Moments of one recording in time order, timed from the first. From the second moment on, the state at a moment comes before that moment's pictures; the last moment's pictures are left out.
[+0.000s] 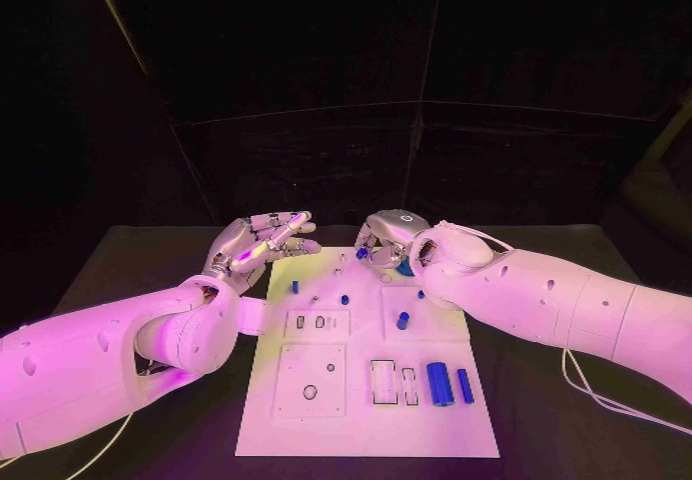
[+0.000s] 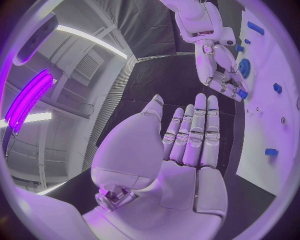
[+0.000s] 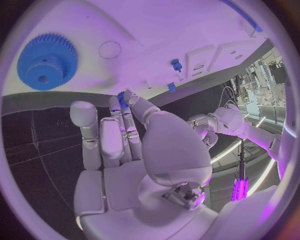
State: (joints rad) left arm 1.21 -0.91 -0.05 1.66 0.06 -0.39 0.57; left_hand 1.38 0.02 -0.02 0.20 0.15 0.88 0.22 0.13 0.07 0.95 0.18 0.14 0.07 1.10 0.13 0.21 0.19 0.17 0.94 0.24 0.26 0.11; right arm 1.27 -0.45 -0.01 1.14 -1.61 -0.32 -0.10; right_hand 1.29 0.04 0.38 -0.24 0.10 1.11 0.14 0.09 0.08 1.24 0.07 0.08 0.08 1.47 -0.01 1.28 1.07 0.15 1.27 0.09 1.15 0.81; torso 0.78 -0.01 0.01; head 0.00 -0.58
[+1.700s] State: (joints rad) left arm 1.22 -0.90 -0.05 1.65 0.06 -0.38 0.56; left_hand 1.39 0.03 -0.02 0.20 0.15 0.88 0.22 0.13 0.07 0.95 0.18 0.14 0.07 1.10 0.13 0.21 0.19 0.17 0.94 0.24 0.26 0.11; right arm 1.27 -0.34 -0.01 1.03 -1.60 -0.27 -0.10; right_hand 1.26 -0.05 0.34 -0.18 0.10 0.89 0.17 0.06 0.07 0.96 0.12 0.08 0.07 1.46 0.03 1.23 0.96 0.16 1.14 0.13 1.05 0.63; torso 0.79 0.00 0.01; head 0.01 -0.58
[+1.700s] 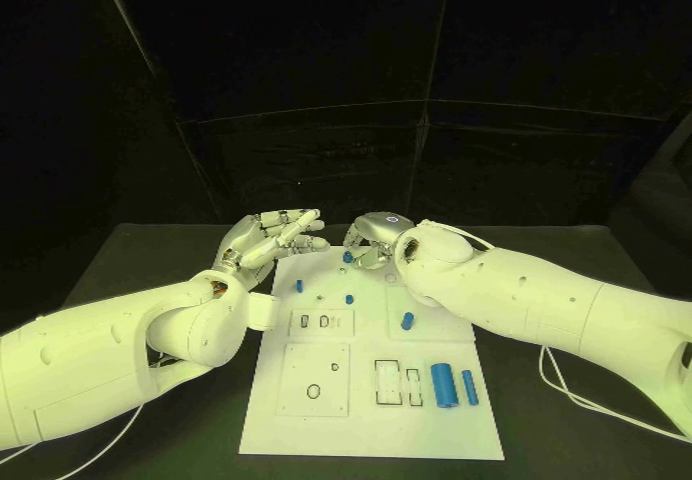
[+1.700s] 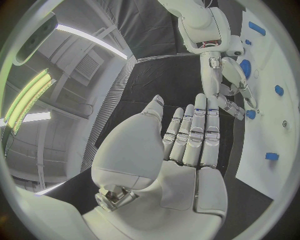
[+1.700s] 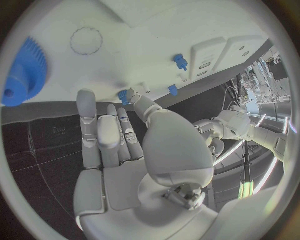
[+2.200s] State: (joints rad) left arm 1.22 -0.91 -0.05 1.65 0.06 -0.38 0.56; left_hand 1.39 0.03 -0.02 0.19 0.15 0.88 0.22 0.13 0.07 0.95 0.18 0.14 0.07 1.10 0.13 0.21 0.19 0.17 0.94 0.24 0.25 0.10; right arm 1.28 -0.62 0.03 1.27 -1.50 -0.33 -0.15; right_hand 1.21 -0.11 0.23 -0.09 0.18 0.94 0.14 0.09 0.08 1.32 0.05 0.40 0.22 1.46 -0.02 1.37 1.17 0.14 1.29 0.08 1.22 0.89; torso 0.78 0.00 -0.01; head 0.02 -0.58
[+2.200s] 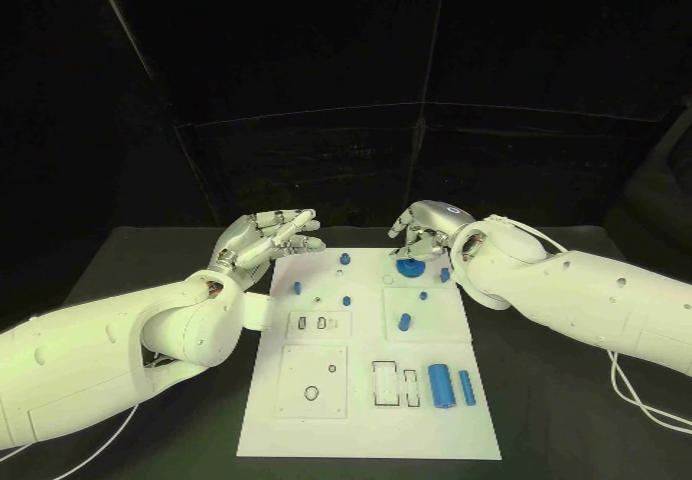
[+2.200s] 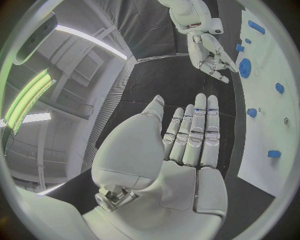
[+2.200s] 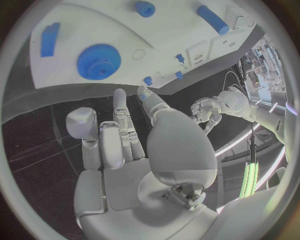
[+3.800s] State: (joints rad) left arm 1.22 -0.90 -0.05 1.62 0.06 -0.36 0.55; left_hand 1.40 0.03 -0.02 0.19 0.15 0.88 0.22 0.13 0.07 0.95 0.18 0.14 0.07 1.10 0.13 0.20 0.19 0.17 0.94 0.24 0.25 0.10; right arm 1.27 -0.62 0.03 1.23 -1.40 -0.14 -0.30; right_hand 1.44 -0.01 0.03 0.09 0.17 0.92 0.16 0.23 0.08 1.44 0.07 1.43 1.31 1.47 0.00 1.53 1.31 0.09 1.40 0.10 1.40 1.20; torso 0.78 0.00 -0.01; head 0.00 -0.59
